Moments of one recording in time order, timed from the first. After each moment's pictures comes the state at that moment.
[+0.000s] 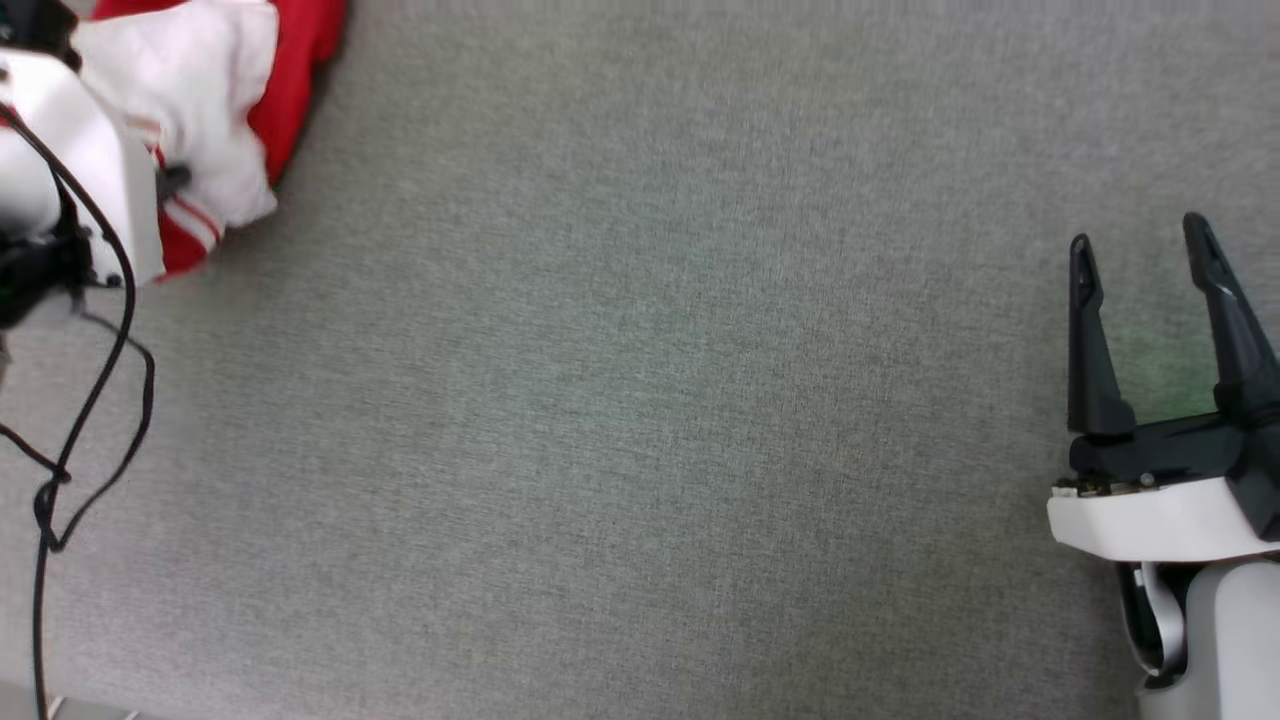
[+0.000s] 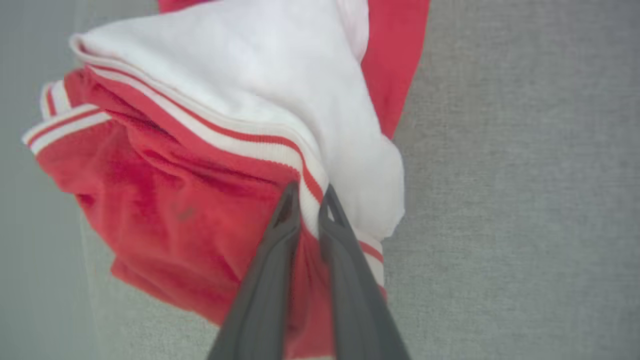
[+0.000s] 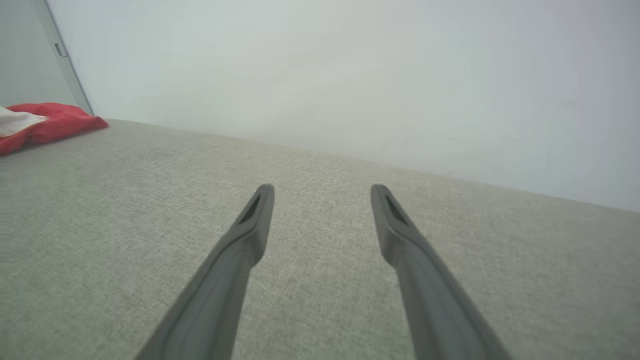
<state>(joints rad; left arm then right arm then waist) -1.01 0.70 -0.53 0.57 -0.84 -0.13 0.72 -0.22 -0.07 -0.06 -0.12 -0.08 0.13 -0.26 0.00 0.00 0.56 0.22</state>
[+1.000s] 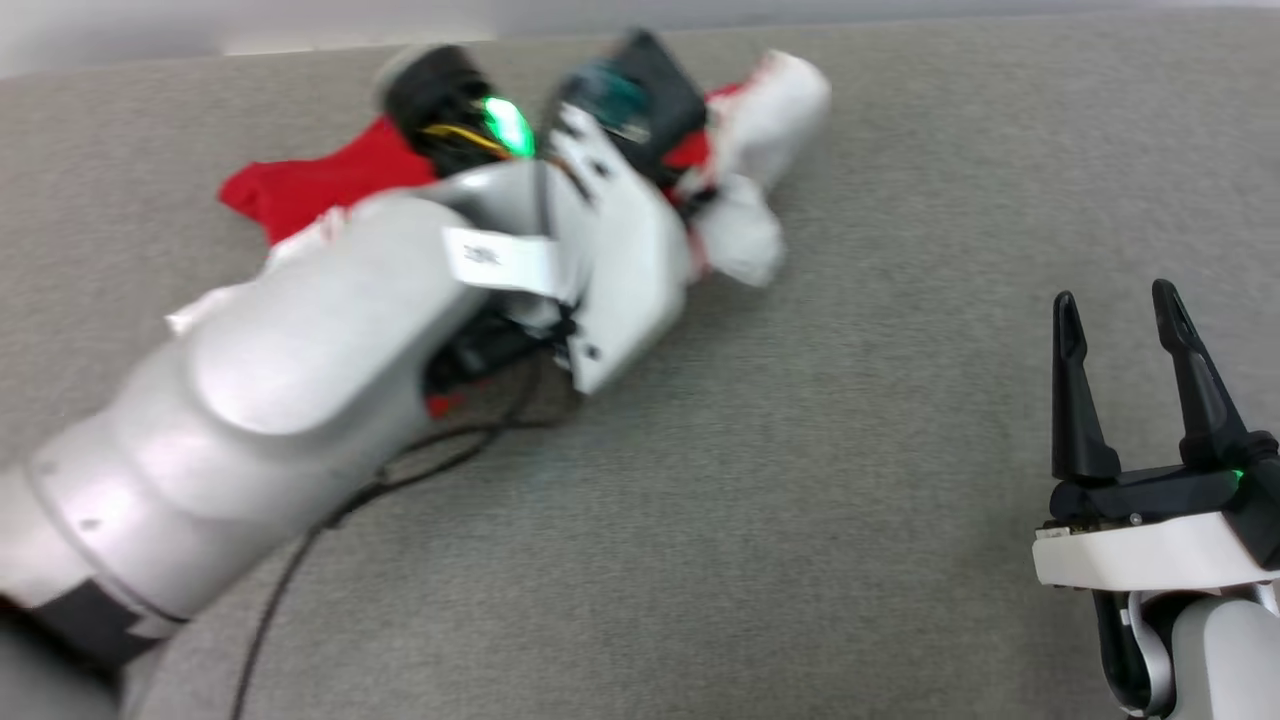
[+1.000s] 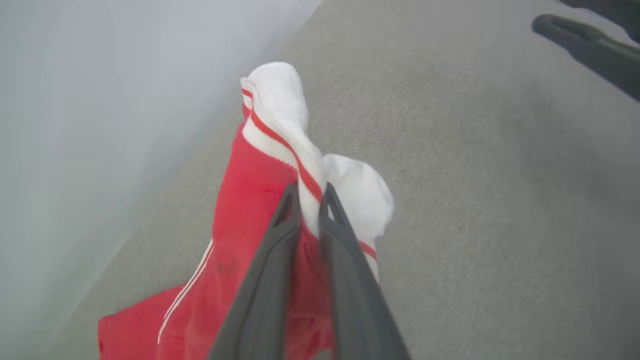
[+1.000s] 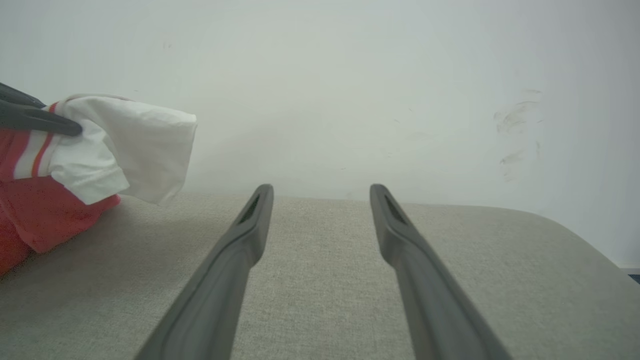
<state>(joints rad) -1.22 0.50 -1.10 0.19 -0.85 -0.13 0.44 -0.16 -0.05 -0.06 -0.07 0.06 0.13 -0.26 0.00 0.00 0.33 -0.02</state>
